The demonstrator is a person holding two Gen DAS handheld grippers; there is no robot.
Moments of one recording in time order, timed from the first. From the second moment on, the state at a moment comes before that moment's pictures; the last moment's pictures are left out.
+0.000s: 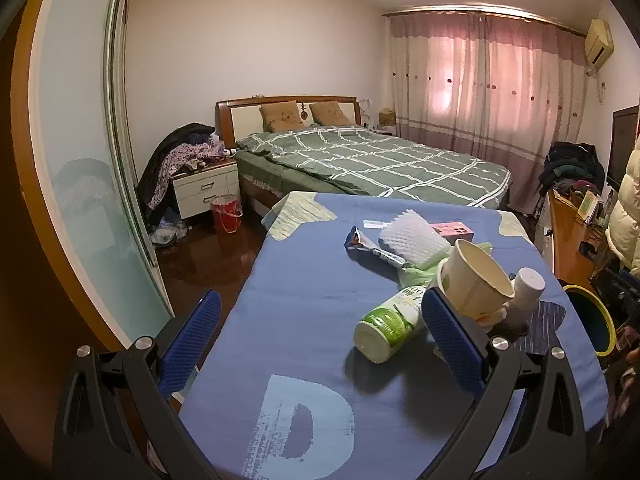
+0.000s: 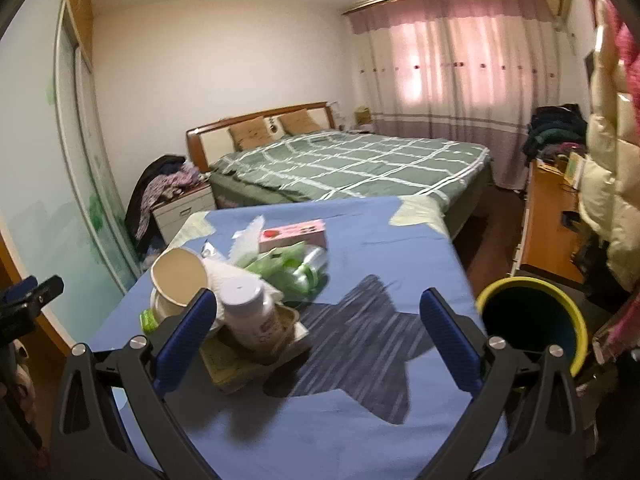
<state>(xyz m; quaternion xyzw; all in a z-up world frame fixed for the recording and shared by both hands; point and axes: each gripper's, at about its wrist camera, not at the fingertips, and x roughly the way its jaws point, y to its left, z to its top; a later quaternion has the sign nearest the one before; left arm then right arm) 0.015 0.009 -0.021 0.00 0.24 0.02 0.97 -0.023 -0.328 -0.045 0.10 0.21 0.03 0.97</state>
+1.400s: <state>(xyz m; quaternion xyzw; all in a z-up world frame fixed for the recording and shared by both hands) 0.046 0.000 -0.049 0.02 0.26 0.00 0.97 0.026 -0.299 -0.045 0.09 0.21 0.09 0.97</state>
